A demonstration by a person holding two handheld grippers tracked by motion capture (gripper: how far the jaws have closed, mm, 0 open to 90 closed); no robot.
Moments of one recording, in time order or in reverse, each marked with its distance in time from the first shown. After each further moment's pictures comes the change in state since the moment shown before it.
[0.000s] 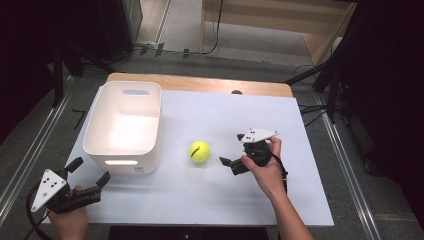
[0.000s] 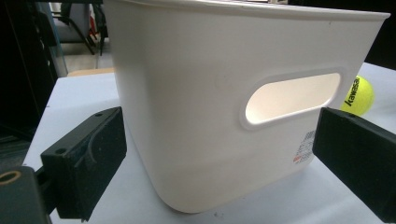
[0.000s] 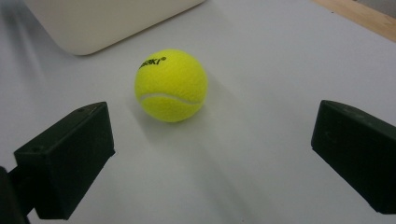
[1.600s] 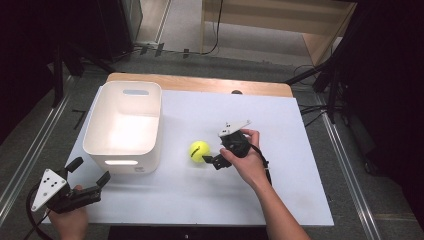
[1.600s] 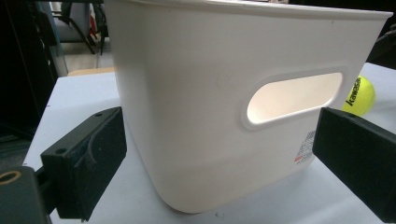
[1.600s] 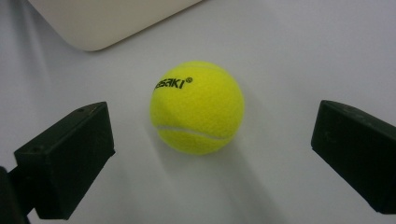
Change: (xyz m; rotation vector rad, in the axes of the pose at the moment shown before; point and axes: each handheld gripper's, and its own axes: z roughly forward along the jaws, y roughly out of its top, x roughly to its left) left arm 0.000 0.000 0.001 -0.003 0.001 -0.004; right arm 0.008 0.029 0.050 0.118 0.090 -0.029
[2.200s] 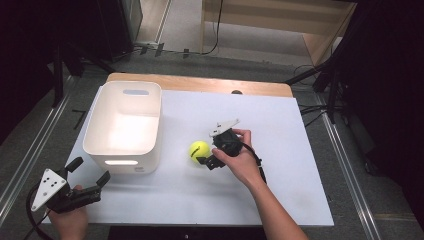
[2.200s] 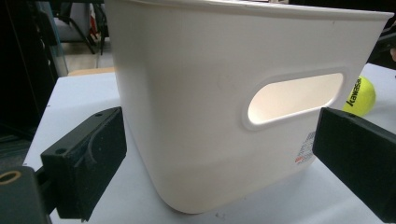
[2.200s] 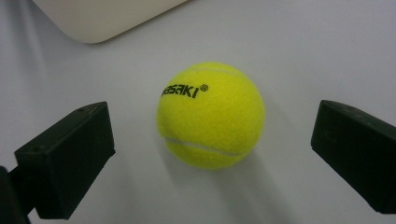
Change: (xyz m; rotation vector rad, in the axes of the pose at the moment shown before) left arm 0.000 0.000 0.000 0.000 0.002 -0.002; right arm 0.006 0.009 0.019 0.063 0.020 -0.011
